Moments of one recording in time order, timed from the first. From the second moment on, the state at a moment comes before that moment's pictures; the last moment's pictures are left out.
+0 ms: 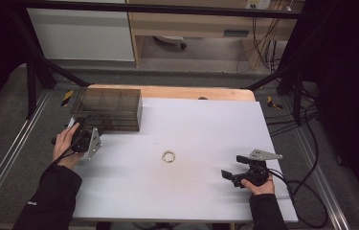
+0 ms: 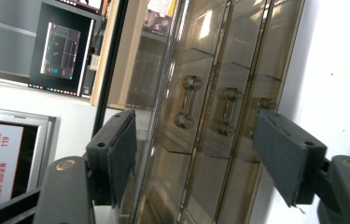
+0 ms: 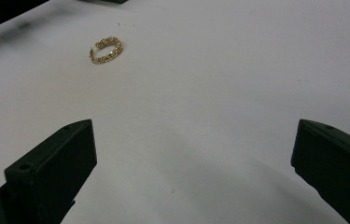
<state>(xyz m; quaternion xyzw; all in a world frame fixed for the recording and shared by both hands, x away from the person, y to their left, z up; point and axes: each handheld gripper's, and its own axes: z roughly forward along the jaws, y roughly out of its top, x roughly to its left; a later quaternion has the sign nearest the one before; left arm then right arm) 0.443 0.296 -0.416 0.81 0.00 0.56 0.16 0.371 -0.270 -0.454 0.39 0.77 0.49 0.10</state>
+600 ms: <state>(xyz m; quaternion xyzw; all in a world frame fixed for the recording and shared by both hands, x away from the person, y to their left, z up) 0.449 0.289 -0.424 0.81 -0.02 0.58 0.11 0.371 -0.270 -0.454 0.39 0.77 0.49 0.10</state>
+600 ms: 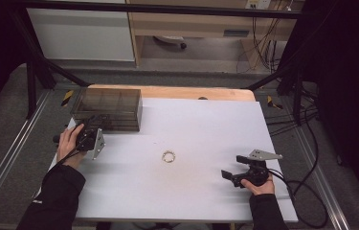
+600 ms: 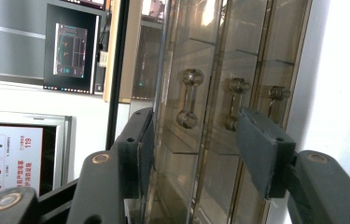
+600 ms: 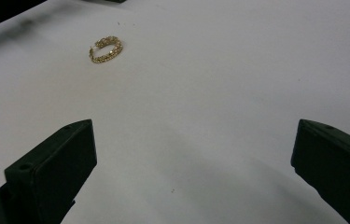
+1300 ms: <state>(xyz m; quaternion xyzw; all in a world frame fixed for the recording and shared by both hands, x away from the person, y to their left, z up) 0.455 0.283 -0.432 0.80 -0.04 0.59 0.07 0.371 -0.270 -0.454 0.40 0.77 0.49 0.10</state>
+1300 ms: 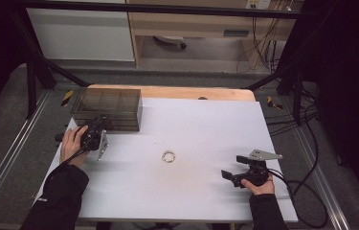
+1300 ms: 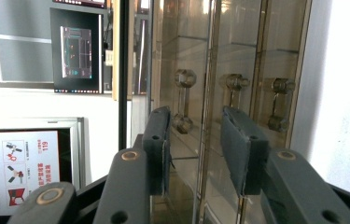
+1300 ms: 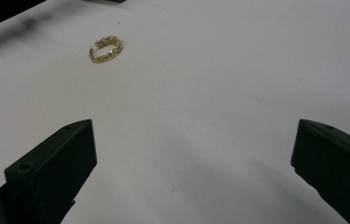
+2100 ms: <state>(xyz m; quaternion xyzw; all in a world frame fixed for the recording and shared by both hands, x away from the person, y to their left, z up) 0.460 0.278 -0.440 0.78 -0.05 0.62 0.04 0.371 -0.270 -0.454 0.40 0.77 0.49 0.10</state>
